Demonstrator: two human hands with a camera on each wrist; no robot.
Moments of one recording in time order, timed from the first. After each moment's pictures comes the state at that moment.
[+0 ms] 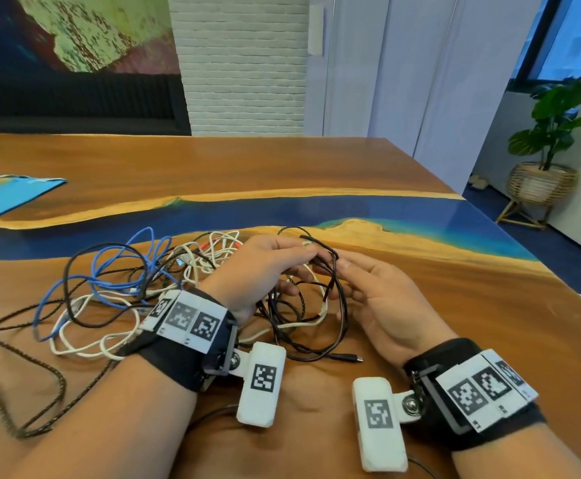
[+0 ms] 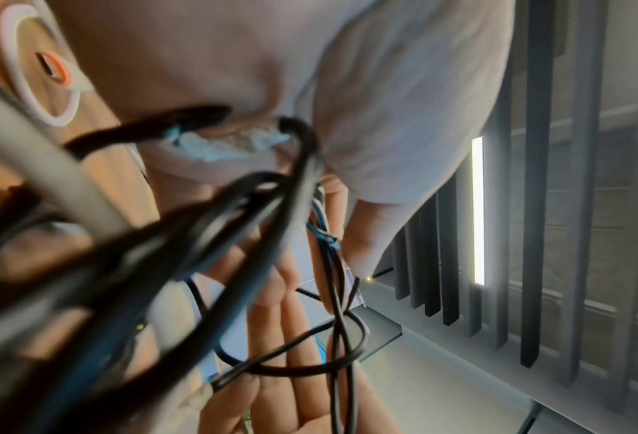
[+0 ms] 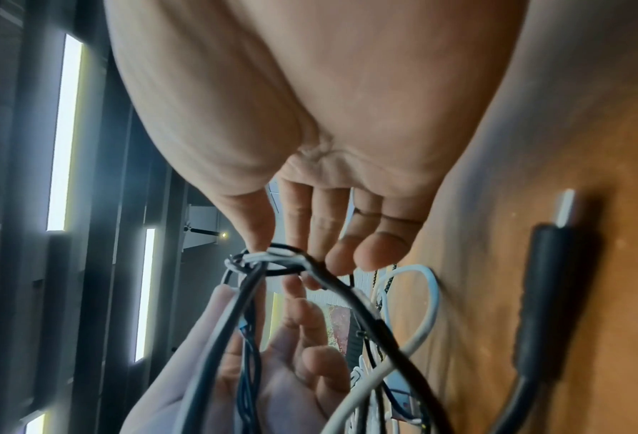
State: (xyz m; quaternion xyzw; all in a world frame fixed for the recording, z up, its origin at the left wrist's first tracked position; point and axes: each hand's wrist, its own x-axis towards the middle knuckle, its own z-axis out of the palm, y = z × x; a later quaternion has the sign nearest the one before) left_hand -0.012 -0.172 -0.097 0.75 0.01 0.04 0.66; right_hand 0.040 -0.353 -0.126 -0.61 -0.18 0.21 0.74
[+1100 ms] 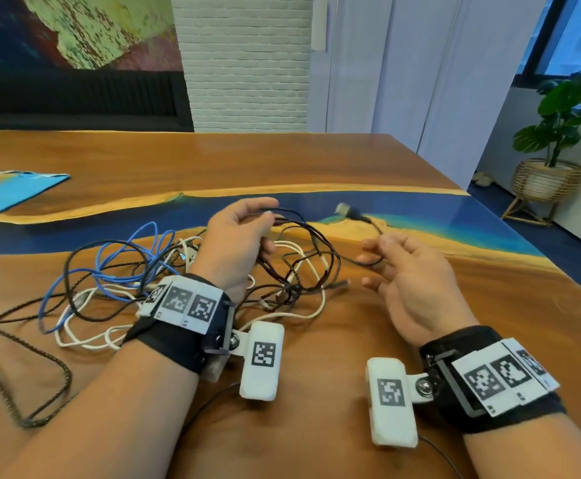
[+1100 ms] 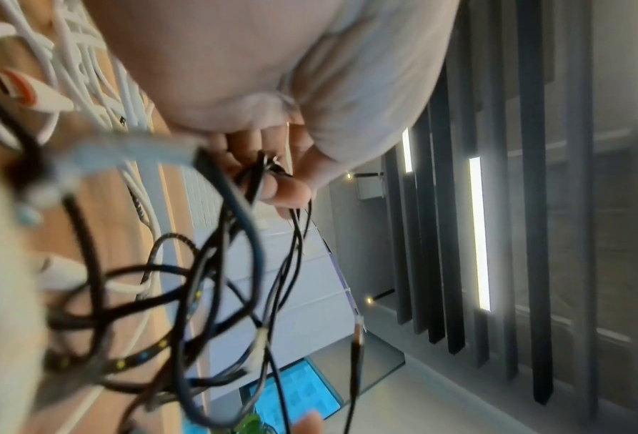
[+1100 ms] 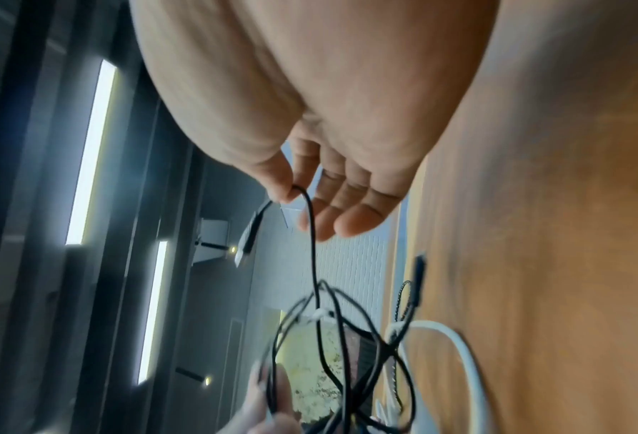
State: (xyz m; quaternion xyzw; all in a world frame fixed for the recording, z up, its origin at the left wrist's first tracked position) left_hand 0.001 -0.156 -0.097 0.65 0.12 0.25 0.71; right_hand 0.050 -0.364 -0.114 -0.59 -0.08 0.08 0.80
